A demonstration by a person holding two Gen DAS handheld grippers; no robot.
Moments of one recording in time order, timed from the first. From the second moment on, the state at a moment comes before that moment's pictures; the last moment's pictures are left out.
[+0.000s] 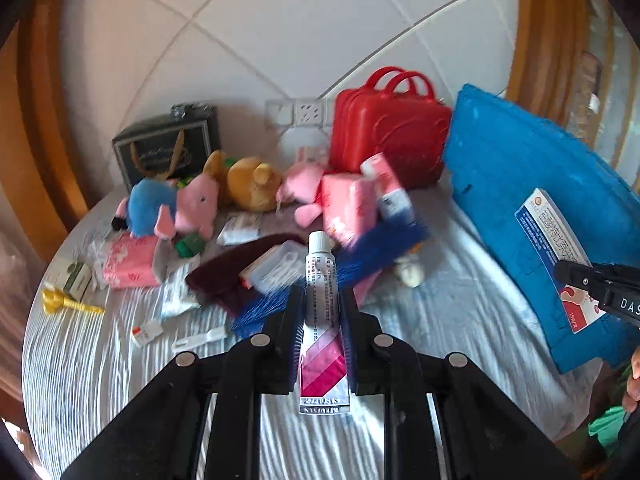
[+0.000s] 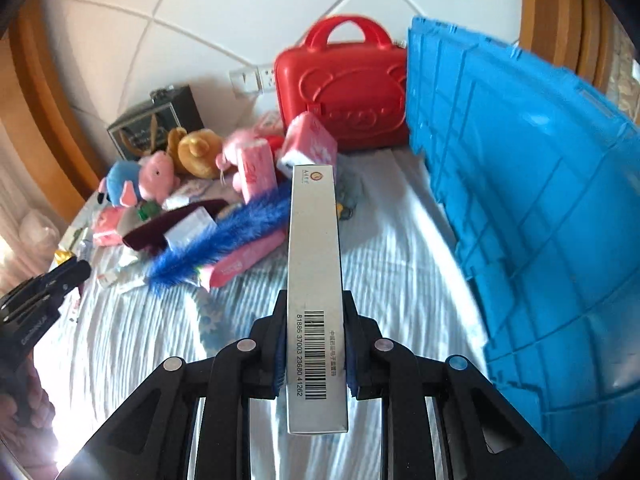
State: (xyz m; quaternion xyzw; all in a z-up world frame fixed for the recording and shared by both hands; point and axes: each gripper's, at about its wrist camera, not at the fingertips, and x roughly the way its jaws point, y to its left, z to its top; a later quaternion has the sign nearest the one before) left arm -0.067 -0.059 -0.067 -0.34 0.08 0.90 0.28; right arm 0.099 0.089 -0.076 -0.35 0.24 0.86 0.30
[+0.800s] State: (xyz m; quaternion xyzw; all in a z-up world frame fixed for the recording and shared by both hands) left arm 0.212 0.261 0.055 -0.24 0.18 0.81 0.50; right arm 0.404 0.221 0.002 -0.24 0.18 0.80 0.52
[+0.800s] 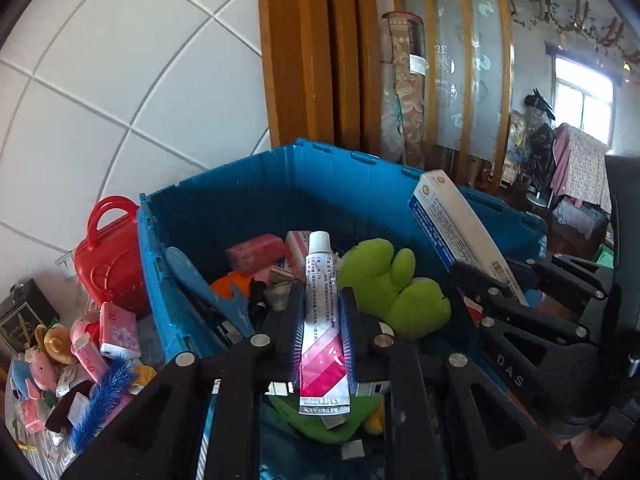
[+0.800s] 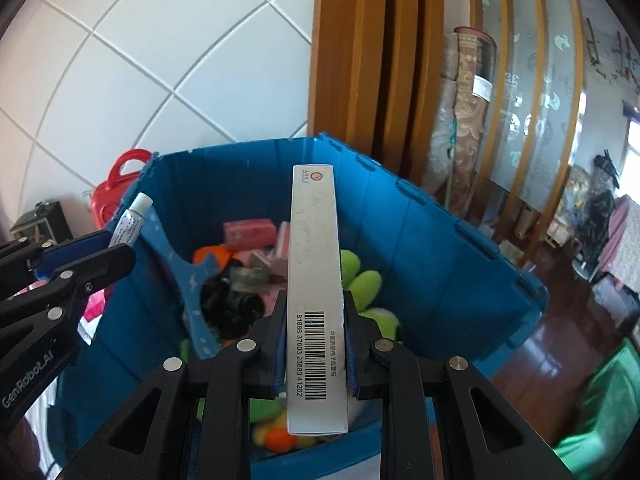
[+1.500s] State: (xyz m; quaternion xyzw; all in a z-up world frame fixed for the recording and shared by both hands) left arm 0.226 0.253 0.060 -0.23 0.16 0.82 0.49; right arm 0.434 0.255 -0.008 -0.22 0.18 0.78 0.56
